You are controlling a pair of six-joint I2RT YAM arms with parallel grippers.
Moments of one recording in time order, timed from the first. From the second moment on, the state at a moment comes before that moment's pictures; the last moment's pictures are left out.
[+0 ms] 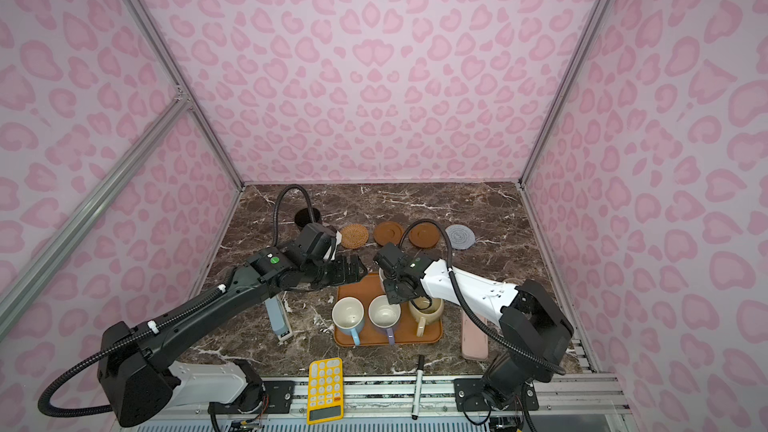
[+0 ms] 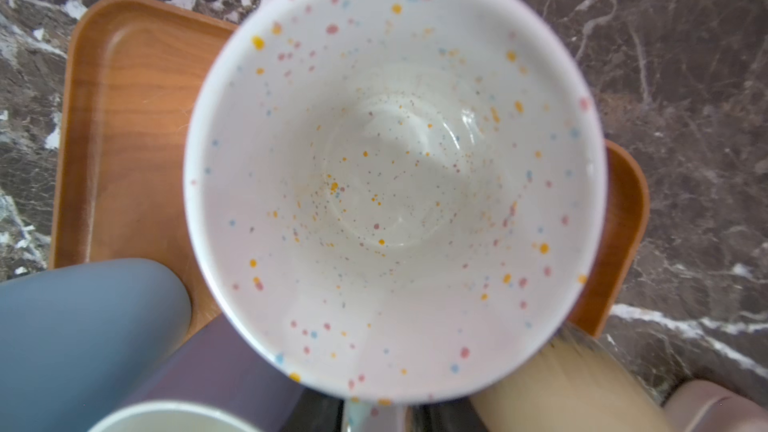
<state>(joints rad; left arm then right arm) -0.73 1.32 1.11 -0.74 0.13 -0.79 0.83 1.57 1.08 -0.77 0.12 0.52</state>
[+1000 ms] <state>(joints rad) -0.73 1.31 1.10 -0.71 0.10 -0.80 0.83 1.59 1.07 -0.74 0.13 0.54</state>
